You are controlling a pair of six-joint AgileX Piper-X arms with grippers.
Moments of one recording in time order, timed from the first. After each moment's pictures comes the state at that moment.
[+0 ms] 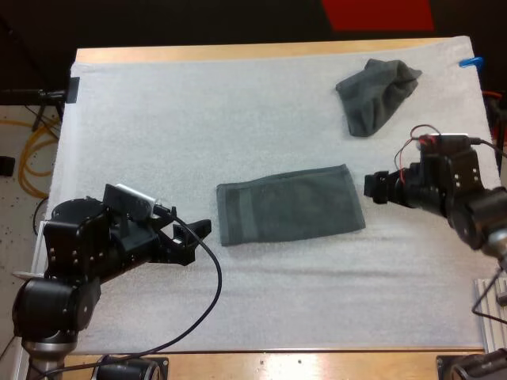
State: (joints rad) left arm -0.13 0.71 -0.89 0.98 0.57 -1.85; right arm 0.29 1.22 -0.88 0.66 -0.14 -1.59
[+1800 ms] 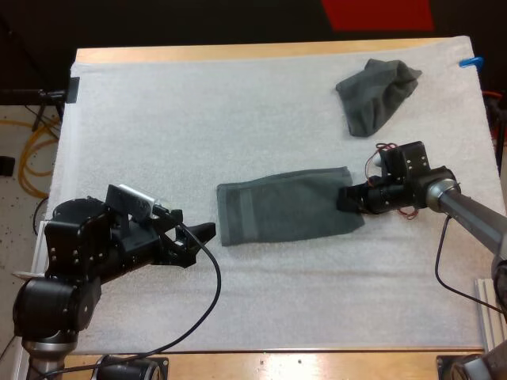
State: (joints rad) left arm -0.13 0.71 -0.89 0.98 0.63 -1.88; right arm 0.25 1.78 -0.90 0.40 -0.61 -1.54
